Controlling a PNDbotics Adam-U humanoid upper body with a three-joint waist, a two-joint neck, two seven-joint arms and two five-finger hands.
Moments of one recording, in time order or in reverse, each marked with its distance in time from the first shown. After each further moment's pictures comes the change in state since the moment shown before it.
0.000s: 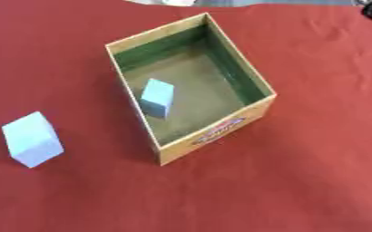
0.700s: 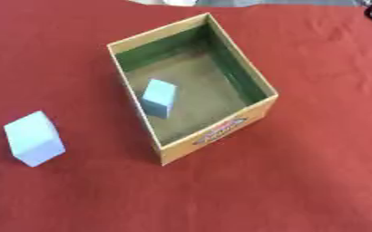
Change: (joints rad) left arm -0.063 0.006 -0.054 0.000 0.013 -0.072 -0.025; right arm 0.006 0.005 0.003 0.000 -0.005 0.011 0.002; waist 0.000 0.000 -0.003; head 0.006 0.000
